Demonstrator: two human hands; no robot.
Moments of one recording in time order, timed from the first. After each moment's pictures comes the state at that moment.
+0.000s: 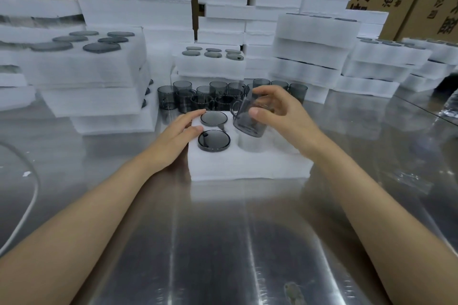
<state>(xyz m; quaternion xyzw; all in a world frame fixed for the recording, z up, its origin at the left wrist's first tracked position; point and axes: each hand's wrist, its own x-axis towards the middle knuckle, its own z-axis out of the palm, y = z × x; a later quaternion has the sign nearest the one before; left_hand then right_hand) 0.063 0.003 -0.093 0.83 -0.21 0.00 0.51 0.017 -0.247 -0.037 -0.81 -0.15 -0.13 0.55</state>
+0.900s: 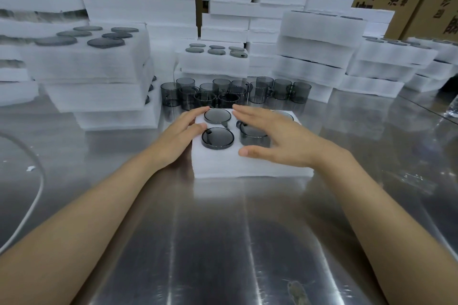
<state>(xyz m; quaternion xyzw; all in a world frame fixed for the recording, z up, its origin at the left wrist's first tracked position) 0.063 0.003 -0.094 0.83 -0.20 0.00 0.52 0.005 -0.242 -0.040 -0.94 -0.30 -0.06 0.16</state>
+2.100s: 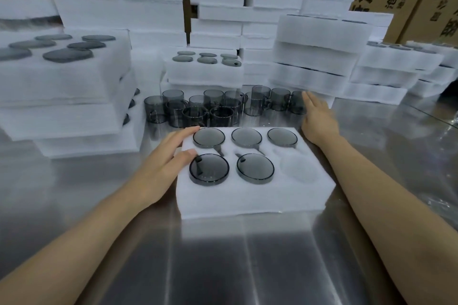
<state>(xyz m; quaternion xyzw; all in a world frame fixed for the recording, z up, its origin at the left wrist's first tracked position) 0.067 0.001 -0.098 0.83 -0.22 0.03 0.52 0.162 -0.369 -0.090 -0.97 0.07 -0.22 0.06</state>
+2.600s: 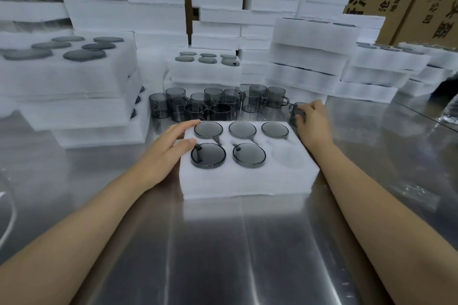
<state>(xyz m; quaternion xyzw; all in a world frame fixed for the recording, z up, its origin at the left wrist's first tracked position) 0.062 0.003 -0.093 0.82 -0.21 0.03 0.52 0.120 -0.350 -0.093 -0.93 0.06 -0.31 0.20</state>
